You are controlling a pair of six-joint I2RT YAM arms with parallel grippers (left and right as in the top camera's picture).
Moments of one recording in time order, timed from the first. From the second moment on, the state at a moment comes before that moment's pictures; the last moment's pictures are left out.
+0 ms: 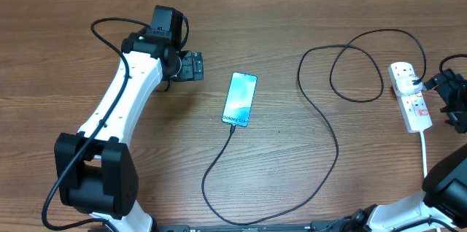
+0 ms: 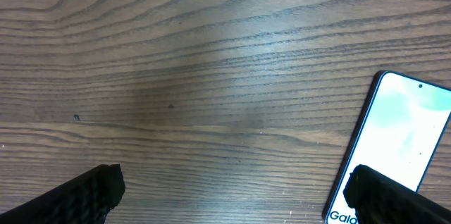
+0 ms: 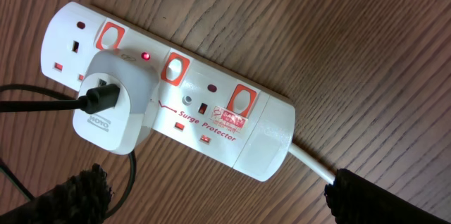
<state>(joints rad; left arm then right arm) -0.21 1.81 1.48 -0.91 -0.04 -0.28 -0.68 1.81 1.45 -1.01 -0.08 0.35</state>
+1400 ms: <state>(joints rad) -0.37 1.43 1.48 -0.91 -0.05 -0.28 -0.68 1.81 1.45 -1.01 -0.08 0.35</state>
